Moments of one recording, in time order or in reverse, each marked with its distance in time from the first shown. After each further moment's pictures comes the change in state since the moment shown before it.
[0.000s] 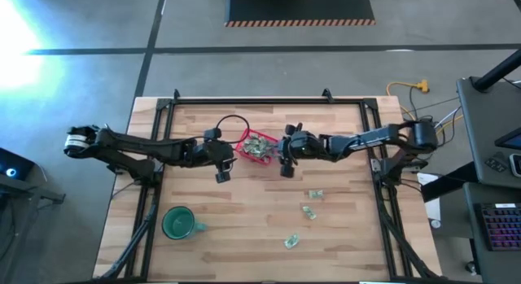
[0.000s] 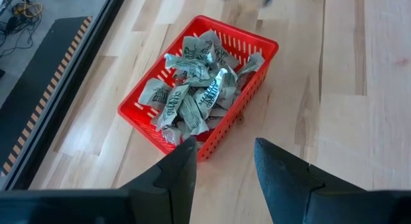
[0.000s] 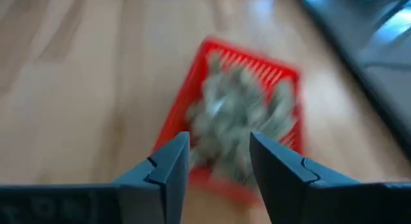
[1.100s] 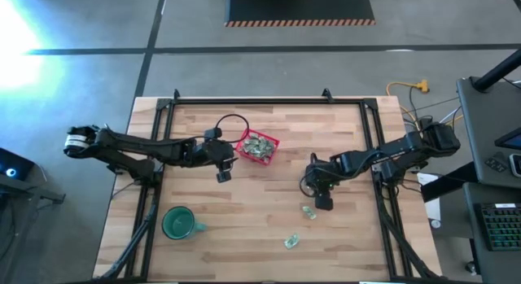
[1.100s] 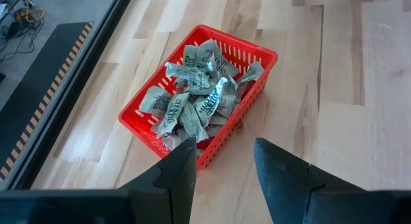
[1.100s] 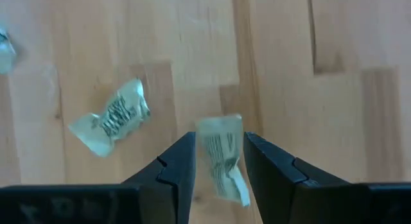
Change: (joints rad) left arm 0.000 0.000 -0.001 0.028 0.000 0.001; right arm 0.249 -0.186 -0.108 -0.699 -0.224 0.430
